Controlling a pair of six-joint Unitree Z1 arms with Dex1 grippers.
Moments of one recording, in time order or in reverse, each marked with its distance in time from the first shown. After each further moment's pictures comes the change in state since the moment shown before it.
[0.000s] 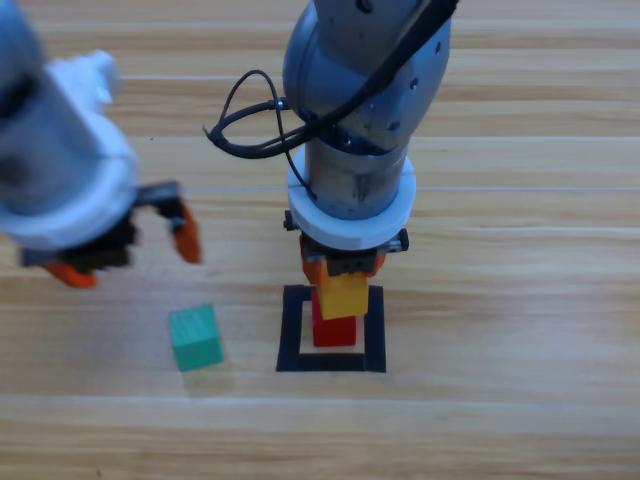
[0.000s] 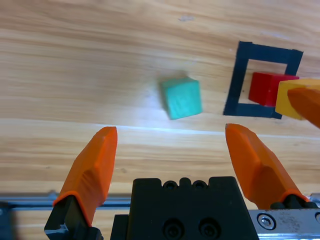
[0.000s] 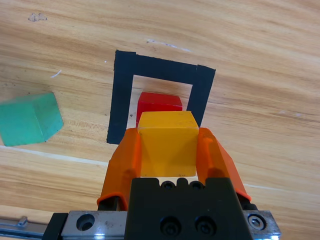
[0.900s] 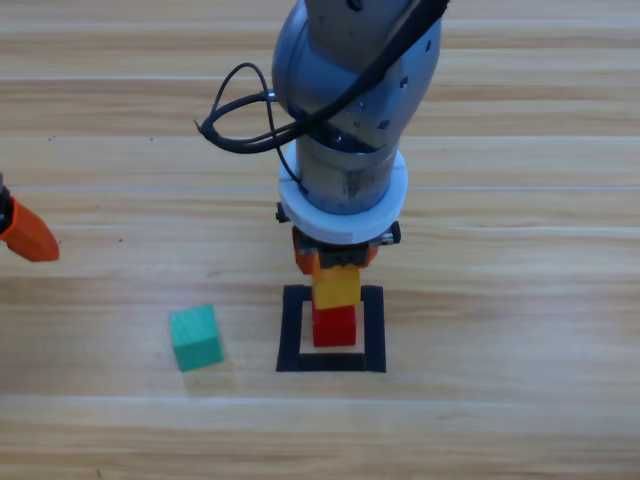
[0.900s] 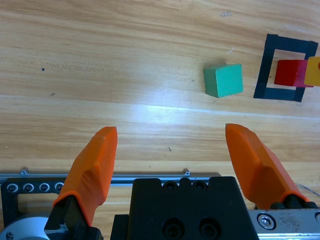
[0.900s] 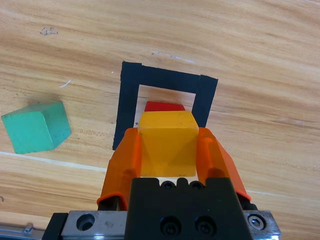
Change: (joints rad) arm 0 0.157 -0.308 0.151 0.066 -0.036 0.158; arm 1 0.007 0.009 -0.030 0.000 -0.027 0.008
